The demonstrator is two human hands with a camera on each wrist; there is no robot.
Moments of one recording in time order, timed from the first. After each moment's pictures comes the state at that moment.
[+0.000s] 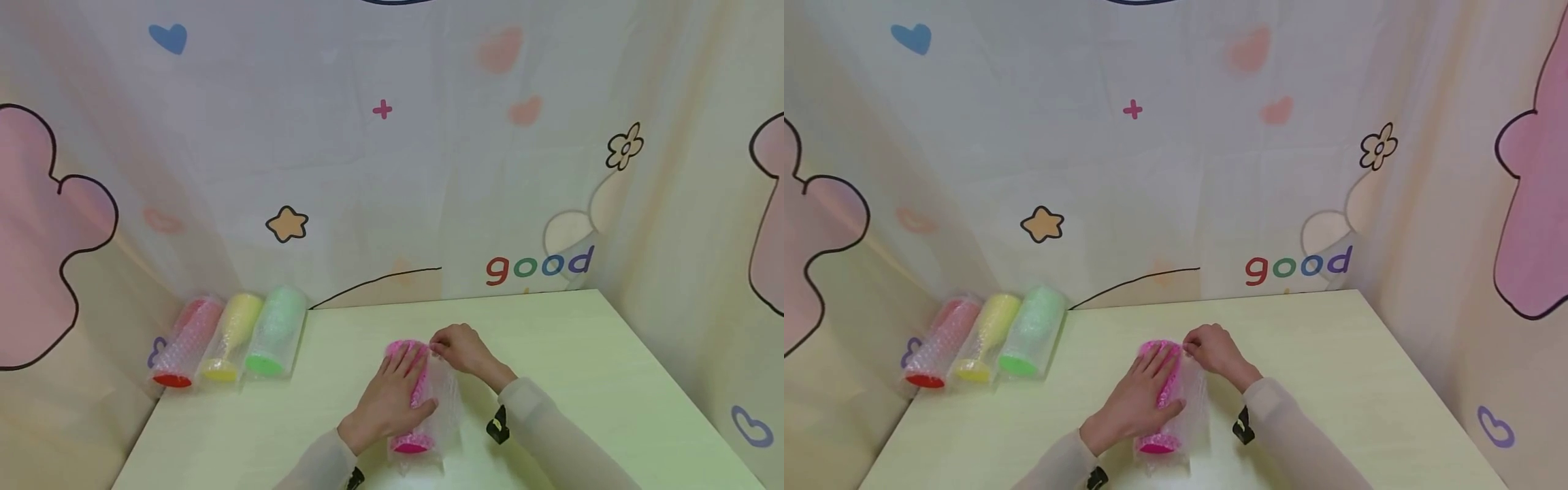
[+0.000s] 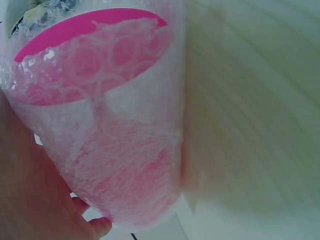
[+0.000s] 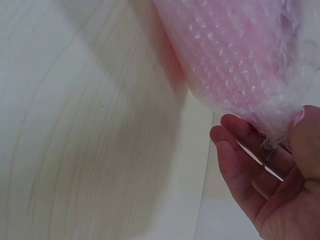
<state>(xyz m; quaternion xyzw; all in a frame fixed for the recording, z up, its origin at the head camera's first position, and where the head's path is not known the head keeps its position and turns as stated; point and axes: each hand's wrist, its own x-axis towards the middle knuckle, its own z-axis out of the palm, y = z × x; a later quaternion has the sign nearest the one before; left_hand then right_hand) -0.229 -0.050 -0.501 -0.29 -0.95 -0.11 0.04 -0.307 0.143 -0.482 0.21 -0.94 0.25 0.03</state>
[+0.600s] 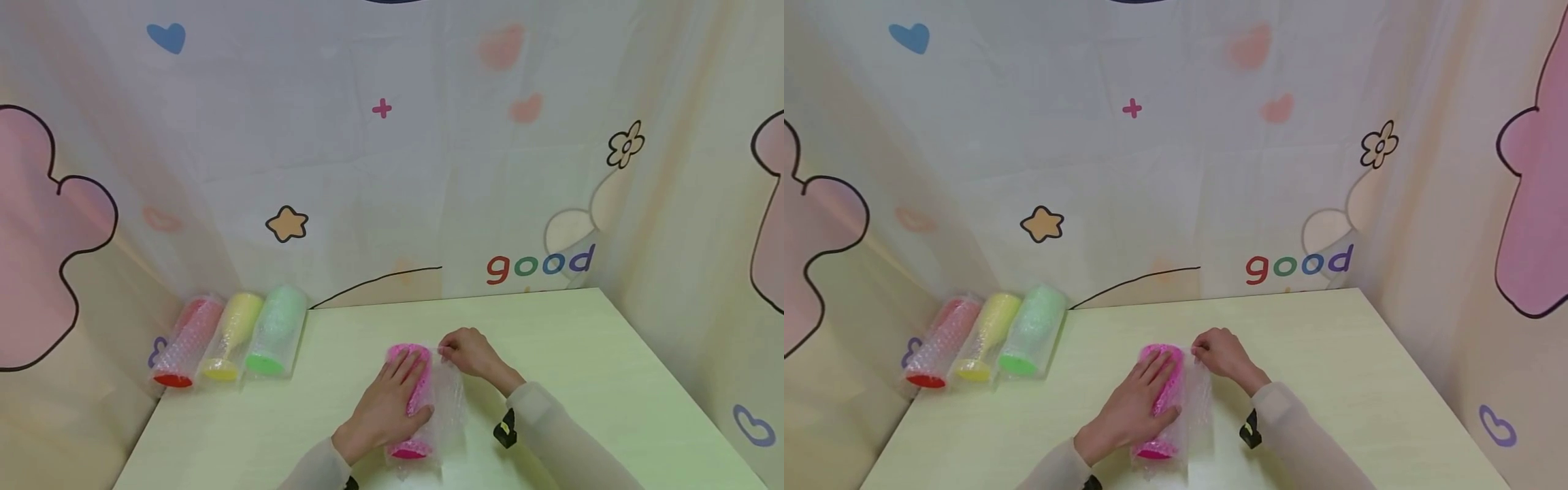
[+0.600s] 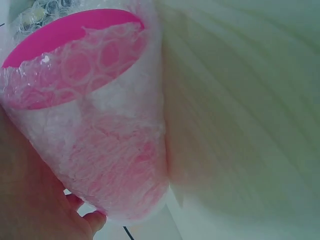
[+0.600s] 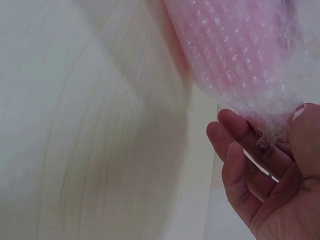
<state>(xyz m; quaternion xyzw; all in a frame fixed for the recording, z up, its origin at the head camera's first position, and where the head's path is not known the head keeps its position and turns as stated) -0.221 -0.057 -0.507 -0.31 -0.94 -0.11 0.06 -0.304 0.157 -0.490 0.17 -0.94 0.28 0.00</state>
